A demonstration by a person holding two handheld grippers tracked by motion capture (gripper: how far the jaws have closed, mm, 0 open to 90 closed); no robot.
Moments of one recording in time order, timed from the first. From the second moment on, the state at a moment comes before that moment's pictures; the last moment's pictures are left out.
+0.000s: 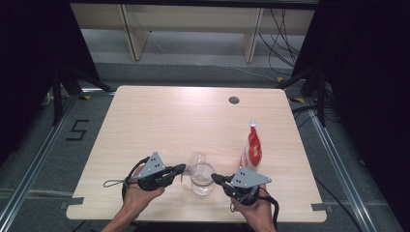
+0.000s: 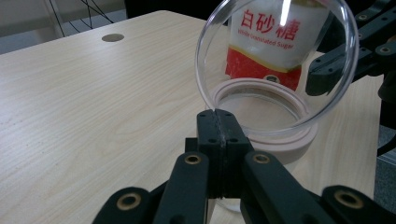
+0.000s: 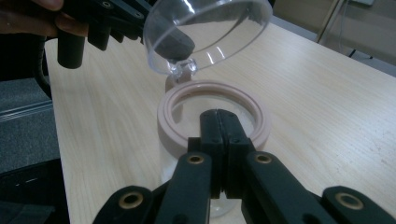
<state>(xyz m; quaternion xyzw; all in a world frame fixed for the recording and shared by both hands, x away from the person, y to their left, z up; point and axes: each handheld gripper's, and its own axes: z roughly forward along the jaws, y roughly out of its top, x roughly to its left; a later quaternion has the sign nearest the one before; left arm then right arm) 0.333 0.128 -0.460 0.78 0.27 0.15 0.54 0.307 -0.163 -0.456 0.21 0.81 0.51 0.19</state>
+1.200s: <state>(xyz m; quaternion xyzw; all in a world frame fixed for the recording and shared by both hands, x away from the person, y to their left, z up) 0.312 0.169 -0.471 0.78 0.30 0.16 0.52 0.312 -0.138 -0.441 0.19 0.81 0.52 0.19</state>
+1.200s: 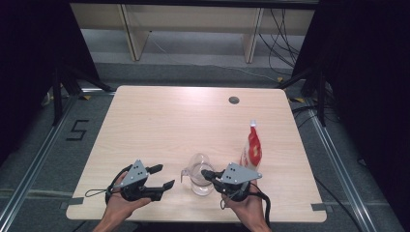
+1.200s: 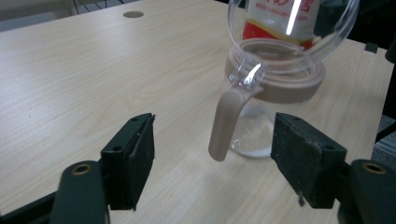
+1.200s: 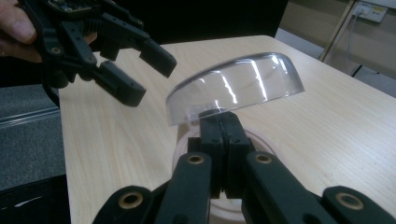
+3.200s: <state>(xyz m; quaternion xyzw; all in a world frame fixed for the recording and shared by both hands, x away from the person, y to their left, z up) 0.301 0.181 -0.485 0.78 0.32 0.15 0.51 0.319 -0.121 -0.437 0.18 0.81 0.53 0.19</state>
